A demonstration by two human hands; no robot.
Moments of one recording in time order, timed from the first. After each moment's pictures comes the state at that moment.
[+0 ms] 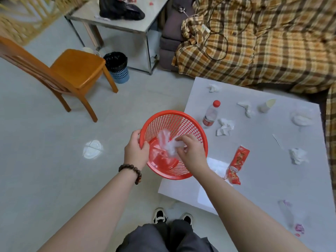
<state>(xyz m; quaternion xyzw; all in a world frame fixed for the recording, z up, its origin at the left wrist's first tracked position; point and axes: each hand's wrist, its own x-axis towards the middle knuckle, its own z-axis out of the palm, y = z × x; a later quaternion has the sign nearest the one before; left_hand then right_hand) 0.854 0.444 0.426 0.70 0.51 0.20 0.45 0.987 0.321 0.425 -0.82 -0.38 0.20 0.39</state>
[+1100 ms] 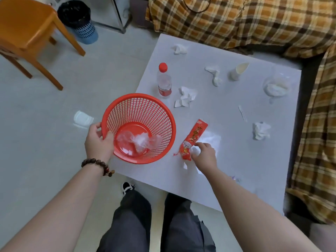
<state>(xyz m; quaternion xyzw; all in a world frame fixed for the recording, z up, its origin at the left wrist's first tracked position) 0.964 0.314 0.367 0.63 0.63 0.21 0.39 1.169 0.093 0.256 -0.90 -0.19 0.33 0.22</state>
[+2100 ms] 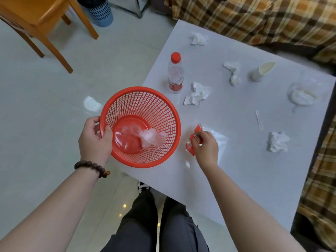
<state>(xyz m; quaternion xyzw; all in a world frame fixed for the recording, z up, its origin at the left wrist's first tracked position) 0.965 0.302 0.355 0.63 0.65 0.25 0.34 1.187 0.136 0.250 -0.87 -0.25 0.24 0.35</state>
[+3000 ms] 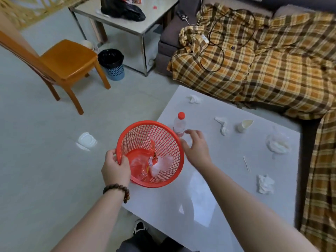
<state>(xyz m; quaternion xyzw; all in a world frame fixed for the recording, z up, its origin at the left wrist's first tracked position) 0.980 0.317 0.410 0.54 0.70 0.30 0.36 1.200 0.245 0.402 -0.83 -0.39 0.20 0.35</state>
